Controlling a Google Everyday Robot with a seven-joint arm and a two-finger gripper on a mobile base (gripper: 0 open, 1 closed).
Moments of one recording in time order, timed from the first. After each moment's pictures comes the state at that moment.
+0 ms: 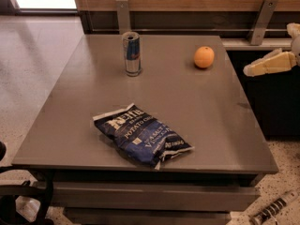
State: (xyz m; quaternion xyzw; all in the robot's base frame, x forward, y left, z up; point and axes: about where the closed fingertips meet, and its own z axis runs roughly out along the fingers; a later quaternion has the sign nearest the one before) arm 0.610 -0.321 0.941 -0.35 0.78 0.05 0.52
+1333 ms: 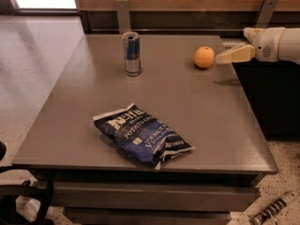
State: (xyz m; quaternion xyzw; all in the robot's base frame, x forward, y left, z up) arm 0.716 -0.276 0.895 -0.34 0.74 0.20 0.54
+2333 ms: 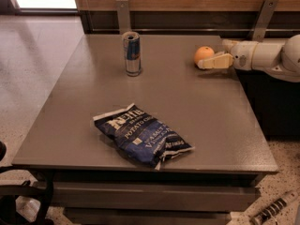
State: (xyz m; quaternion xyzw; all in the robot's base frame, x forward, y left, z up) arm 0.758 -0.231 0.845 -0.32 0.72 0.27 0.55
